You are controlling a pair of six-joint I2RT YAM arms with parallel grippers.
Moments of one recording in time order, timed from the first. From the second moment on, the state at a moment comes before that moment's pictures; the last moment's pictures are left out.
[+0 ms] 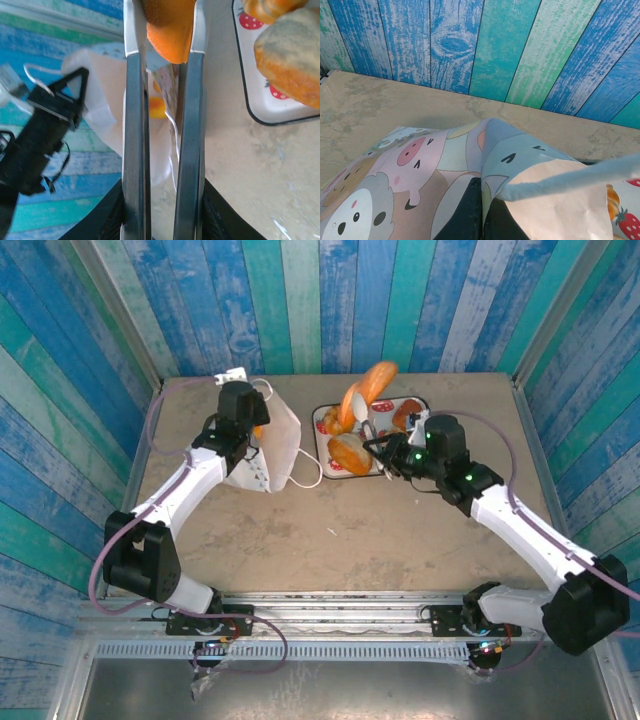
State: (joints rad) left arm -0.31 1.48 1.15 -0.09 -0.31 -0.33; right arm 0.47 1.23 0.92 -0.13 -0.40 1.07
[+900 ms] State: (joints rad) left arm -0.31 1.48 1.14 -0.08 -0.28 -0.31; right arm 0.28 1.56 0.87 0.21 -0.59 1.29
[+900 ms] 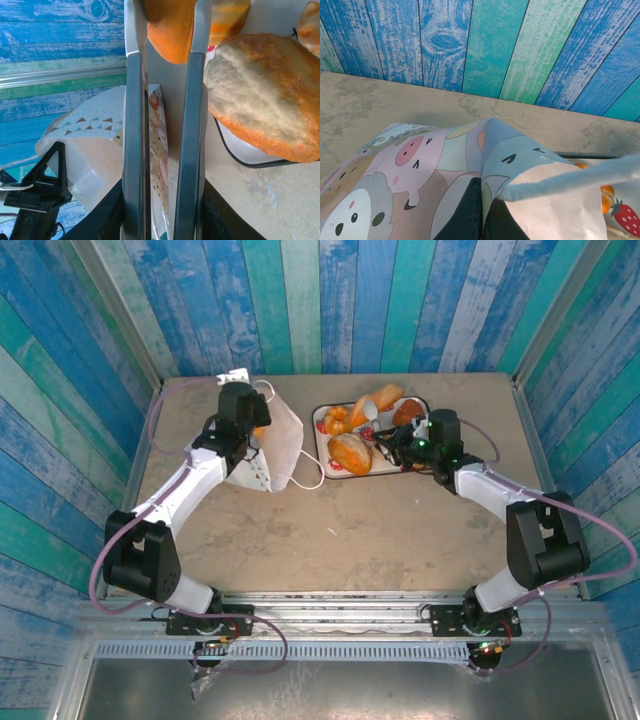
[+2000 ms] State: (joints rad) left arm -0.31 1.48 1.12 -0.05 -0.25 -0.31; right arm 0.29 1.65 0.86 0.26 -0.53 1.35
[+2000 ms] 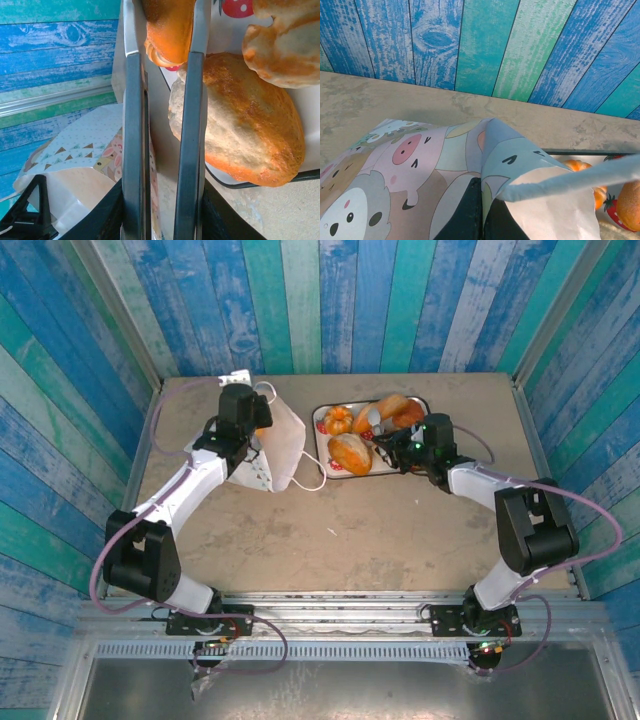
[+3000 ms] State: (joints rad) left arm -0.31 1.48 1.11 -0.04 -0.25 -0.31; right arm 0.34 1.71 0.85 0.32 -0.56 1.39
